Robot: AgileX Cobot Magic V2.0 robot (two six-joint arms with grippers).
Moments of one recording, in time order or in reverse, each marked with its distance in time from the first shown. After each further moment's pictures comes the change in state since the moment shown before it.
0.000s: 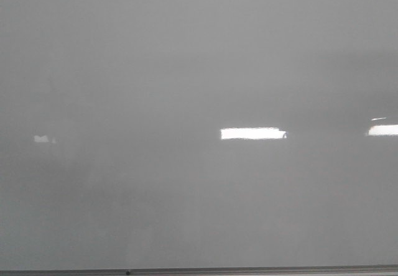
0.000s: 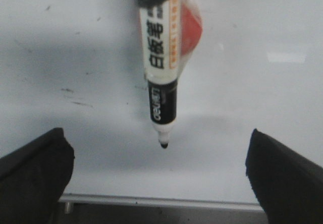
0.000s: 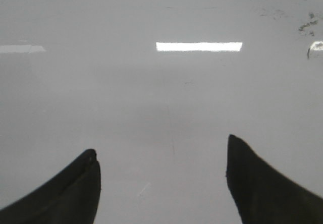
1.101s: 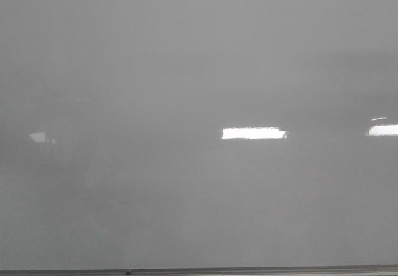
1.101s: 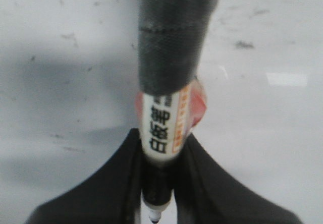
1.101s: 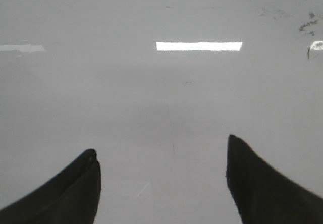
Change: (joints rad) left arm -0.002 0.069 -0.014 -0.002 -0.104 0.000; right arm 0.000 0.000 0.000 0.000 0.000 0.000
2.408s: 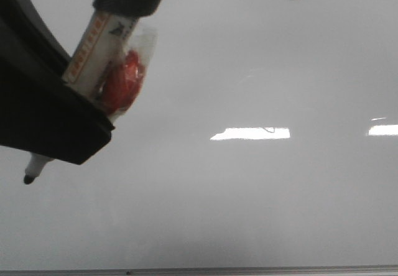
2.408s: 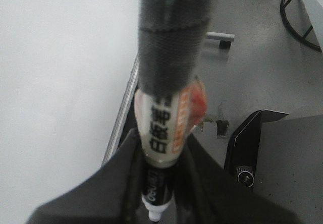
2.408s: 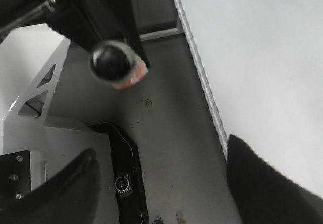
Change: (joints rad) left arm -1.129 -0.437 -0.068 -0.097 0.410 0.356; right arm 0.750 0.850 -0.701 0.420 0.536 -0.787
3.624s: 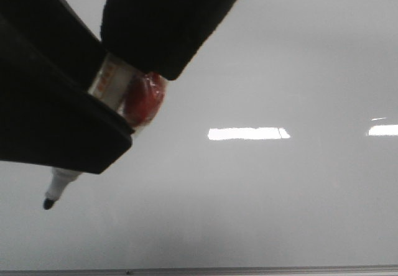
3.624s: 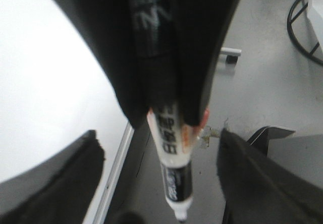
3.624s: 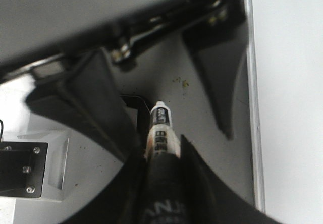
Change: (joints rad) left arm 0.000 -0.004 0.000 0.019 -0.057 -0.031; right arm 0.066 0.219 -0.118 -0.026 0.068 -0.015
